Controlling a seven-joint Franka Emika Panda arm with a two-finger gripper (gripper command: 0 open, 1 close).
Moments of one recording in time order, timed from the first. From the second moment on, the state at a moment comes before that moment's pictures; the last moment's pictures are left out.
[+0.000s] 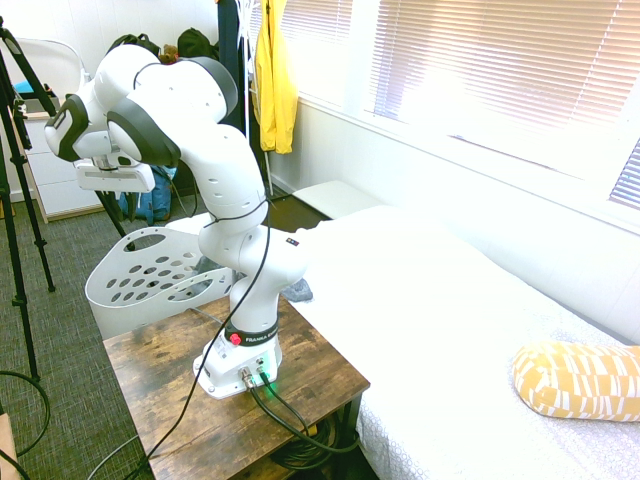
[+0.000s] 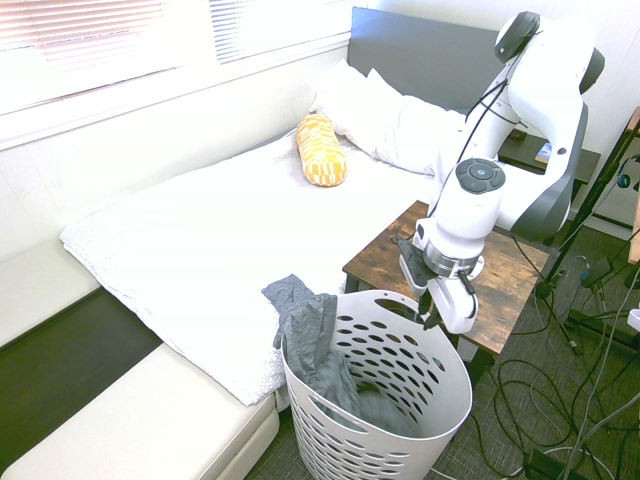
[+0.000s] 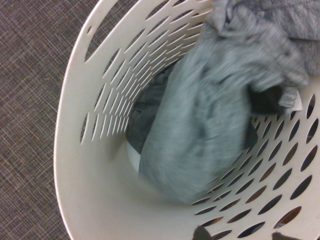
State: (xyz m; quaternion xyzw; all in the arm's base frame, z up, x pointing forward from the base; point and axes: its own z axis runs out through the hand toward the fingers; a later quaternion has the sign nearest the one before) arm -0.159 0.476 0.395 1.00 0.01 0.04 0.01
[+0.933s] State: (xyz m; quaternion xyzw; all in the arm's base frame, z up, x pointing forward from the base) arm 0.143 0.501 0.345 0.99 -0.14 0.09 0.00
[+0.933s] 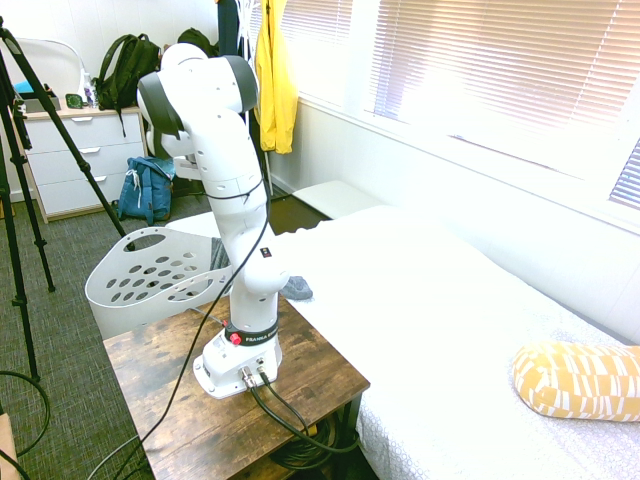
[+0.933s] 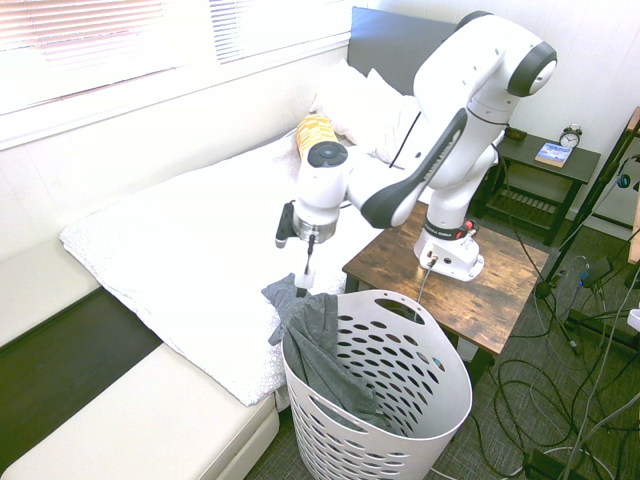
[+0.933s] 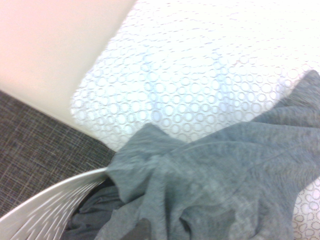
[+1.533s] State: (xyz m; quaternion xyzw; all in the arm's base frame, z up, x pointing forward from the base) arm 0.259 0.506 0.159 0.96 -0.28 -0.01 0.06
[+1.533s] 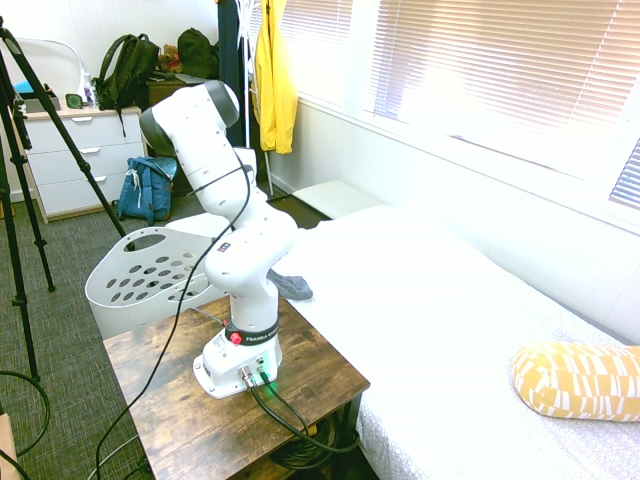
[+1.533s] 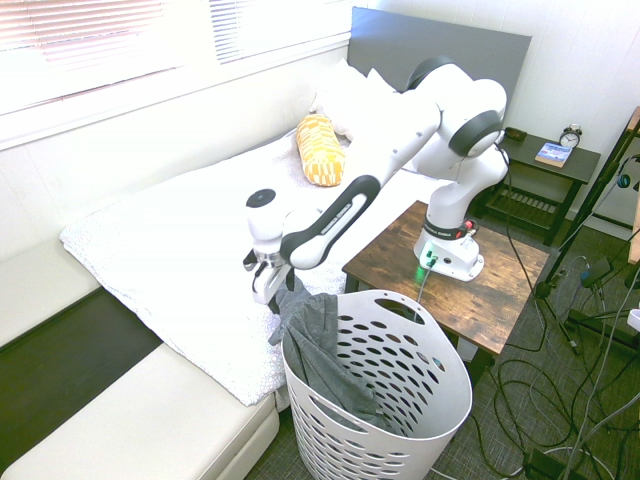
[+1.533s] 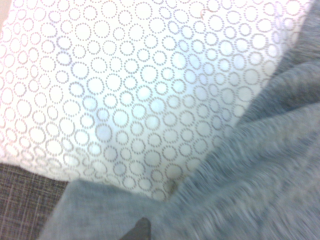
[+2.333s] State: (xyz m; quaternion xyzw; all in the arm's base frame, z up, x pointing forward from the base) arm 0.281 0.524 0.153 0.93 -0.32 -0.09 0.19
